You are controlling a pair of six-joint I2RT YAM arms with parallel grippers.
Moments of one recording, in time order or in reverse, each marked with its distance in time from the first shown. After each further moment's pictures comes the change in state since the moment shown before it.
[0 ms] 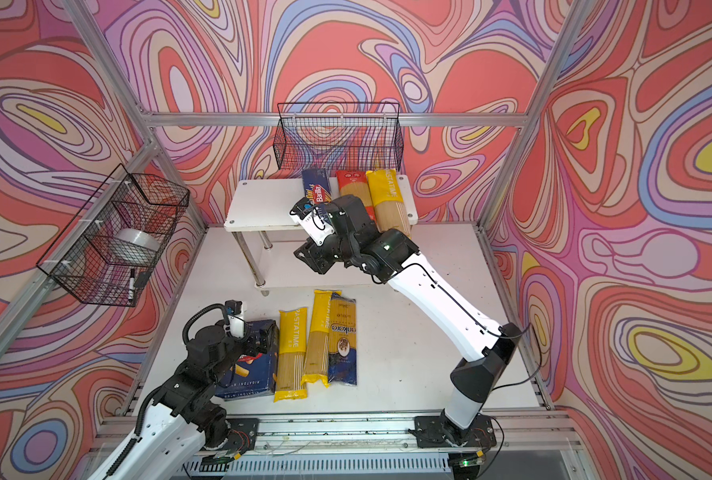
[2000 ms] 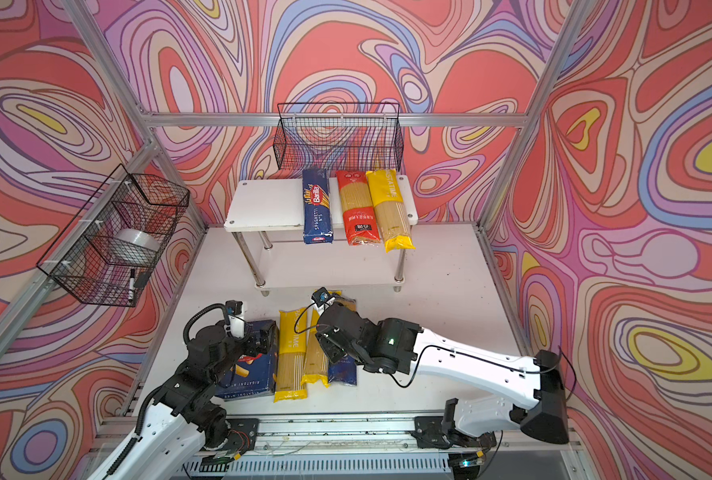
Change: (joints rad) left arm 0.000 0.003 0.000 0.000 0.000 0.000; right arm 0.424 -0.418 -0.824 0.105 0.570 0.496
